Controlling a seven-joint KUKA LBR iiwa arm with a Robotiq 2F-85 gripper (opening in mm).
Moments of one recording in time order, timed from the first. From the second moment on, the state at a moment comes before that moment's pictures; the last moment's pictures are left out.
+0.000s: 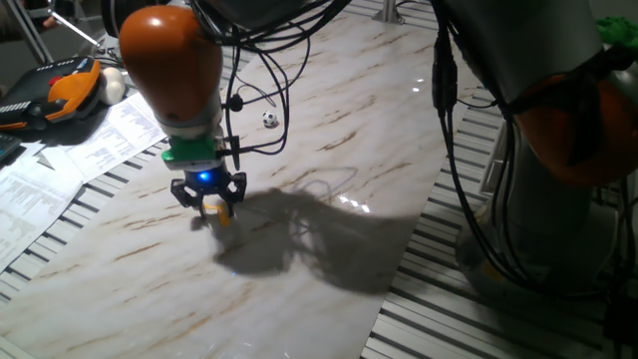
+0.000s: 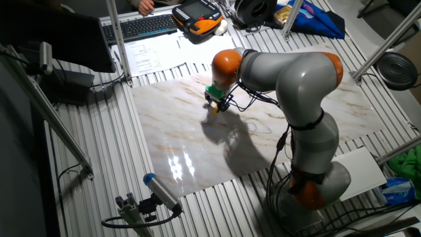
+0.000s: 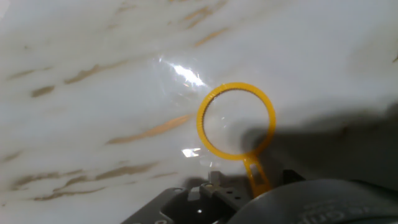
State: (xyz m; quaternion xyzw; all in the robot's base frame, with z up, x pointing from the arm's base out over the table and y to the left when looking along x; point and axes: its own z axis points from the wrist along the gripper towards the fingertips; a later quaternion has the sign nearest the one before) arm 0.553 0.159 0.020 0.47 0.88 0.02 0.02
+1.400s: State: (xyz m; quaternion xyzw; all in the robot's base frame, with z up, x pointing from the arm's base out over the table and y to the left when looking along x) arm 0.550 0.153 0.033 0.44 0.90 -0.01 0.01
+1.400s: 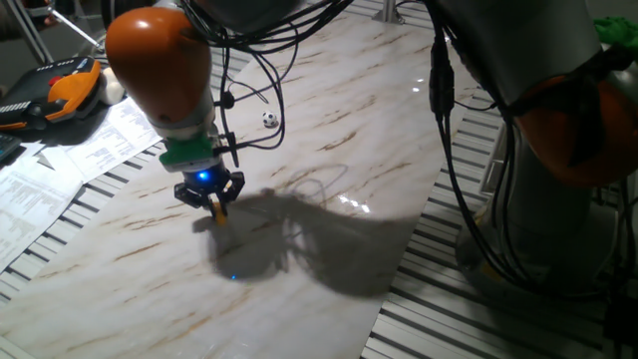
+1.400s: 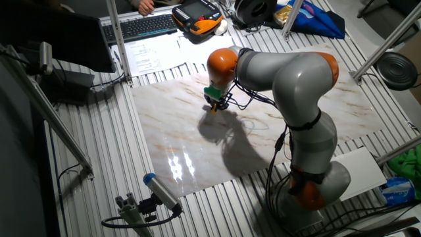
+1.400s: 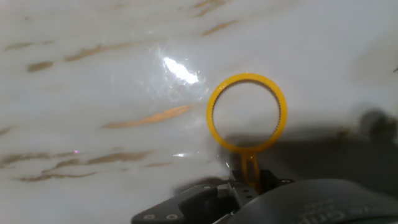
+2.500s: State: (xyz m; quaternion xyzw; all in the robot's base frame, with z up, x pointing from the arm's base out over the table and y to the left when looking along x) arm 0.548 0.113 0.085 0.44 0.90 -0.01 0.00
